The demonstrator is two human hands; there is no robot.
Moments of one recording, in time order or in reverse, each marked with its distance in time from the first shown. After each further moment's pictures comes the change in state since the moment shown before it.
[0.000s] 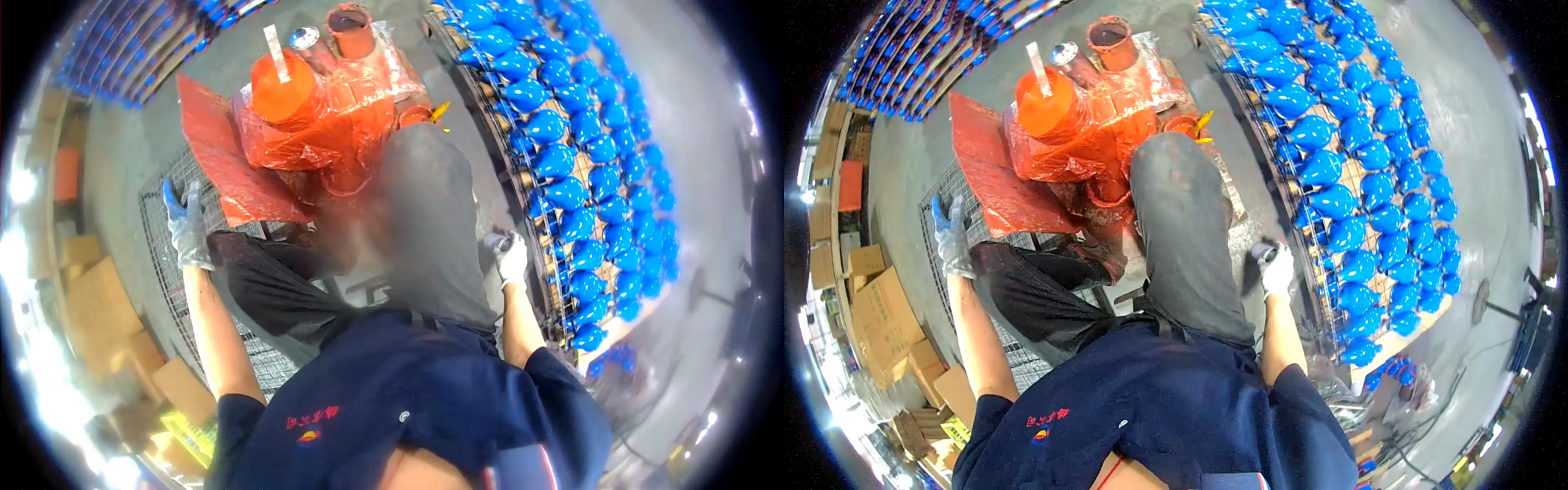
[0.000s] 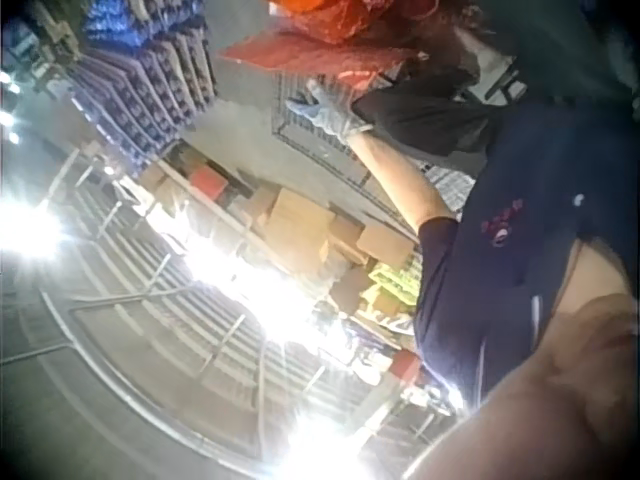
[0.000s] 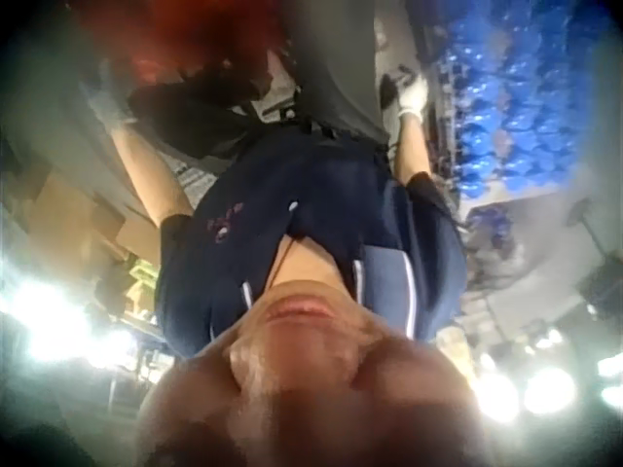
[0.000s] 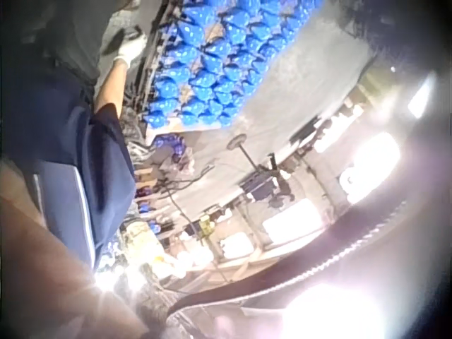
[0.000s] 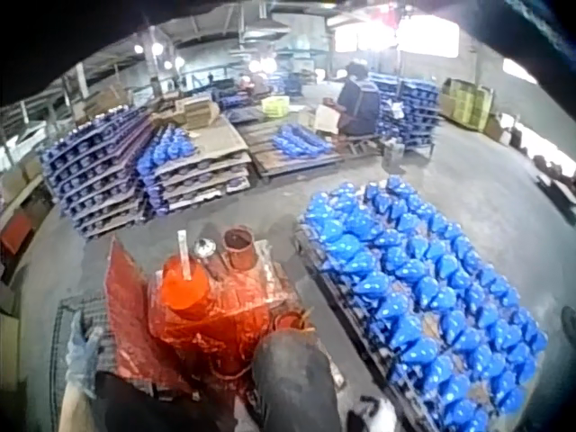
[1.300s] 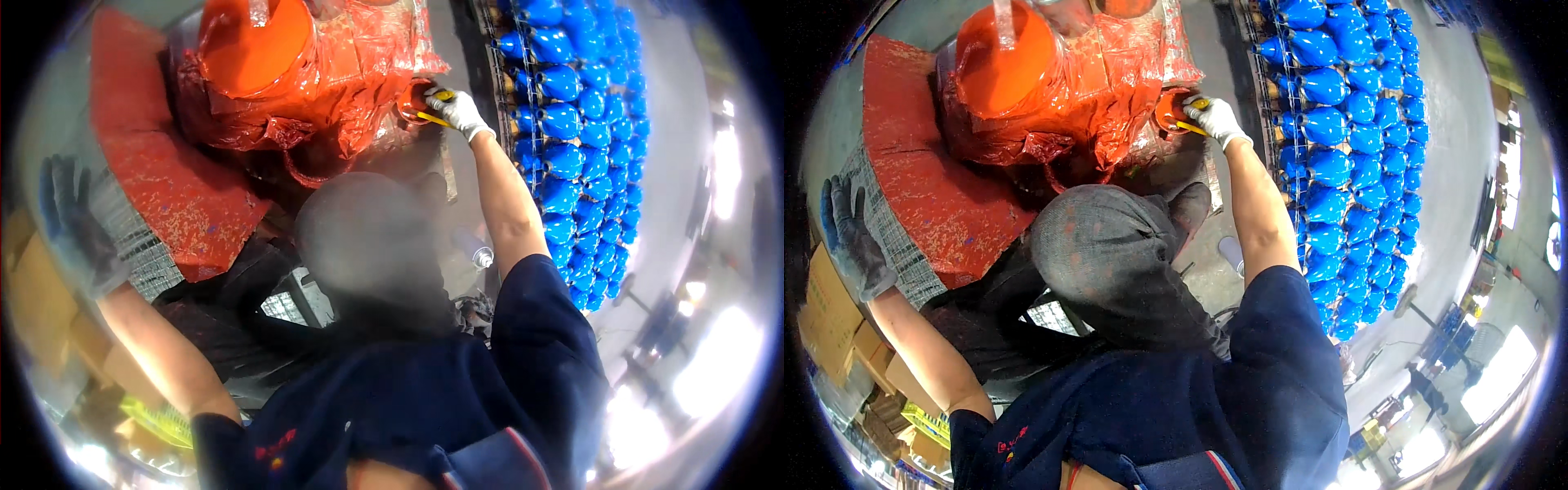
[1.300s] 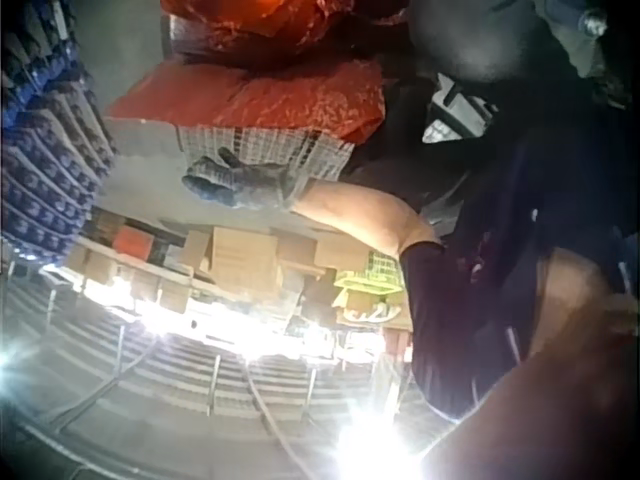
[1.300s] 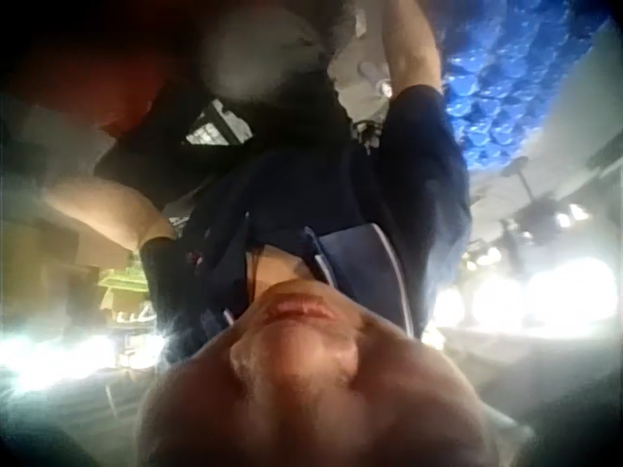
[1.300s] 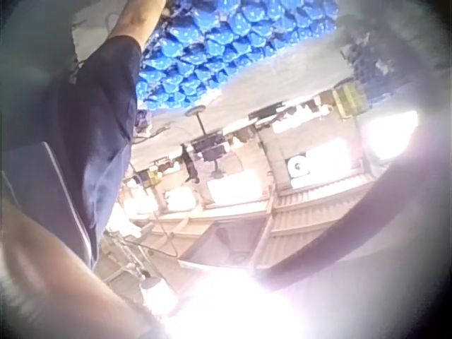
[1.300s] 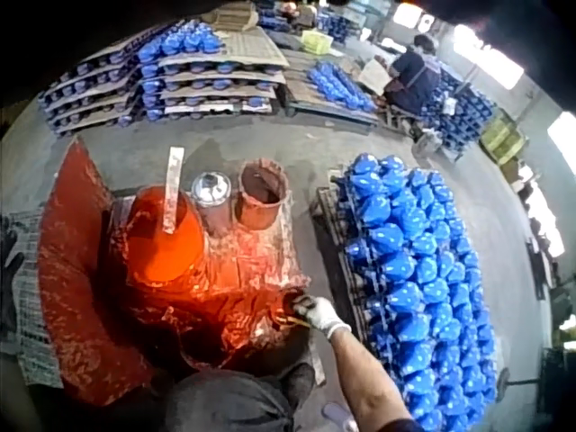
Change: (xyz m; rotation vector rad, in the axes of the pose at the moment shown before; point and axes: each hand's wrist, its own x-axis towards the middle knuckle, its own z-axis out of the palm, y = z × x) left_hand 0.106 -0.025 0.017 -0.441 -0.016 0.323; right_hand 0.319 -0.244 0.077 0.259 -0.549 -0.403
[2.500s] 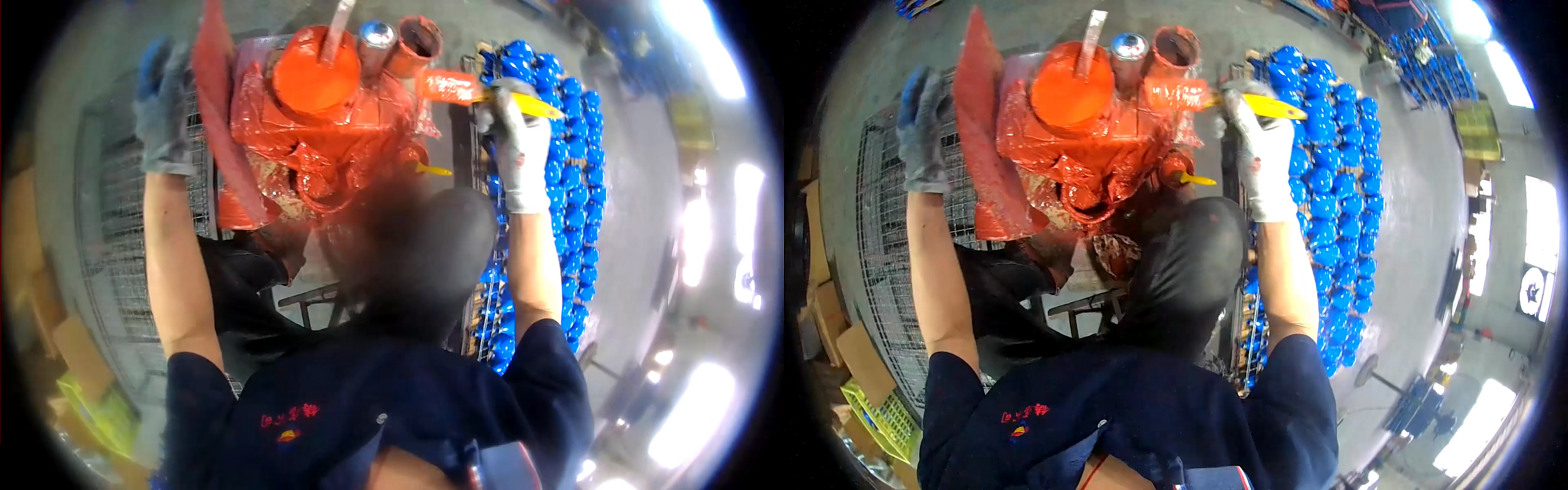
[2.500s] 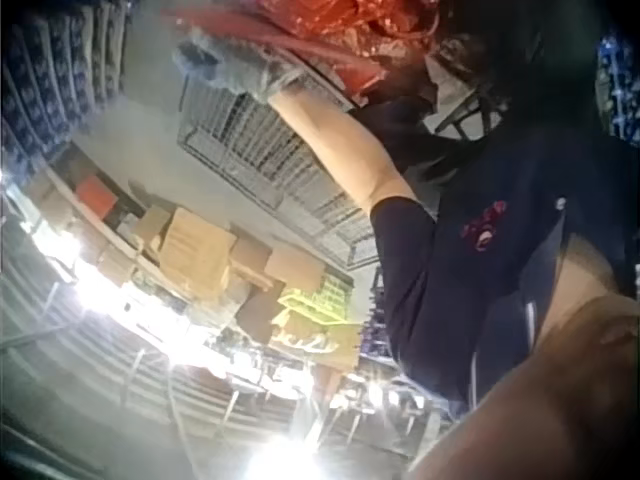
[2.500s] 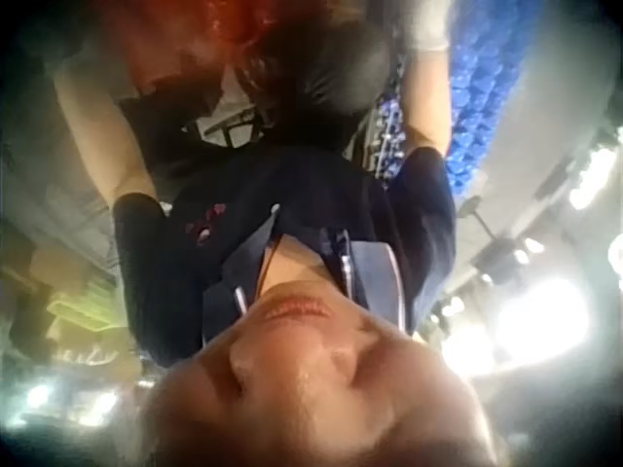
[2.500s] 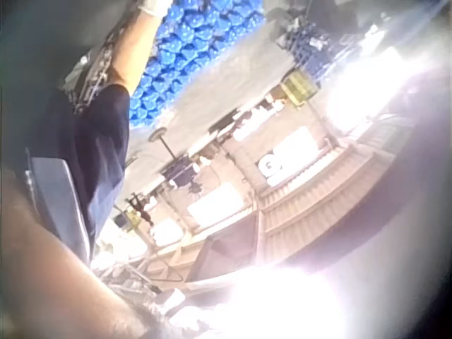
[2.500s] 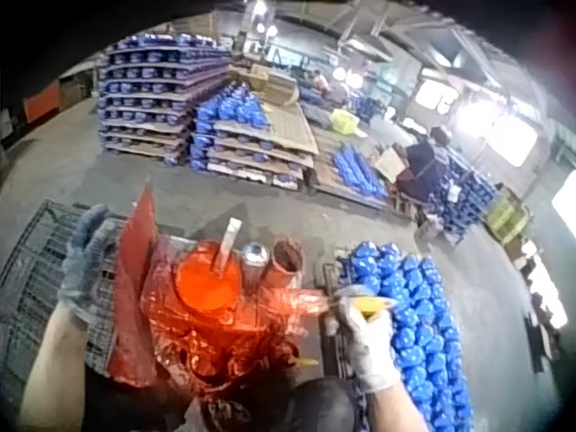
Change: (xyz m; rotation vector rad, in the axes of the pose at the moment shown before) left_hand 0.026 0.018 0.053 -0.250 0.332 -0.201; right_hand -0.139 -0.320 -0.121 0.702 0.304 -0.425
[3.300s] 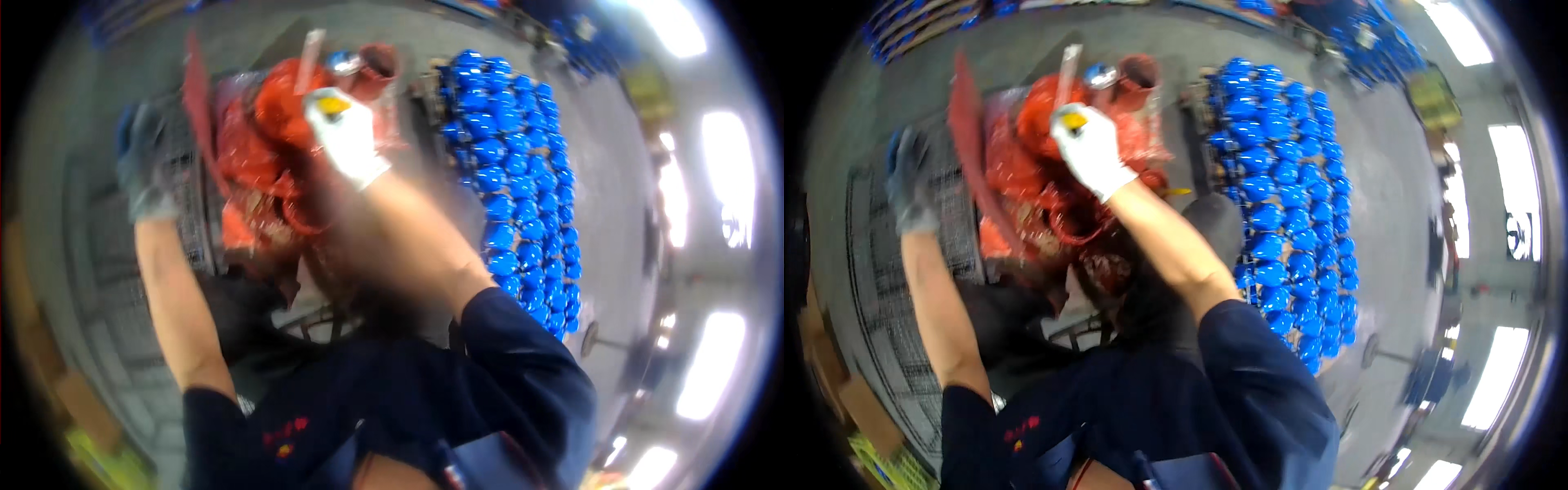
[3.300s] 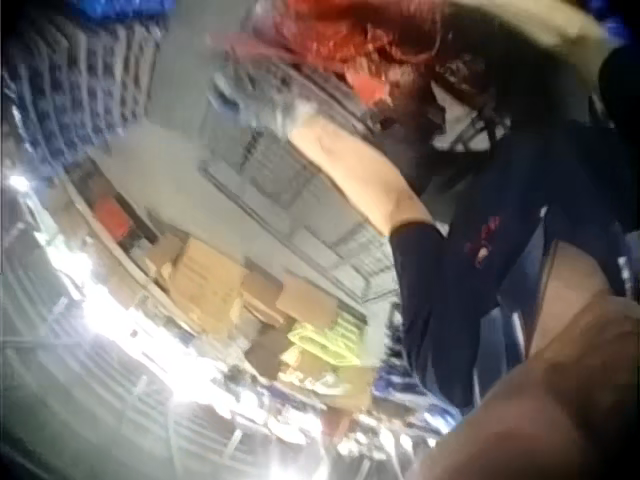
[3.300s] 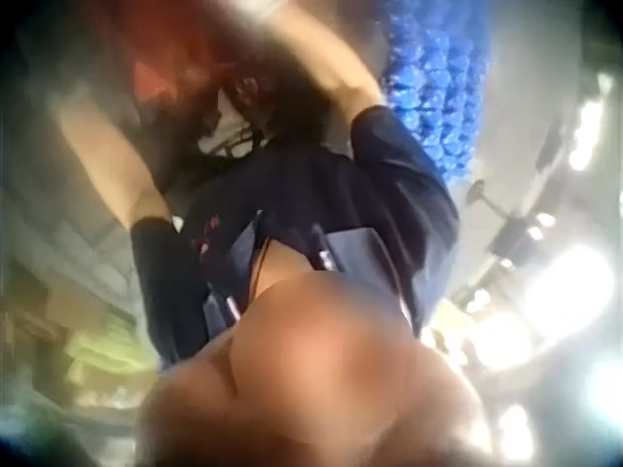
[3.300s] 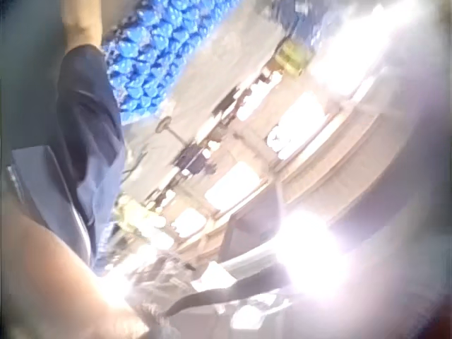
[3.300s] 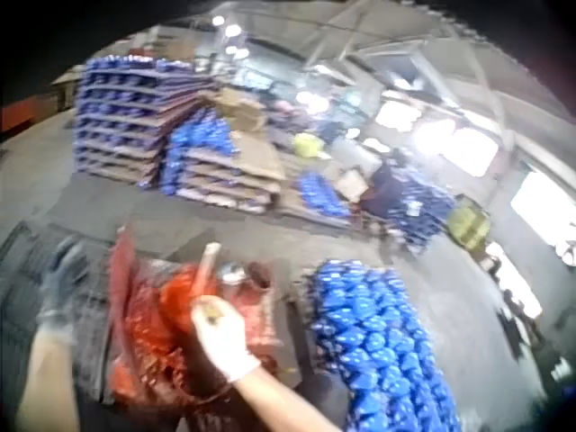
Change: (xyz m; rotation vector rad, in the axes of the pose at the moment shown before) left_hand -0.004 0.001 -0.049 -0.255 0.072 -0.125; right_hand -0.008 0.074 0.168 -0.362 -0.031 -0.361
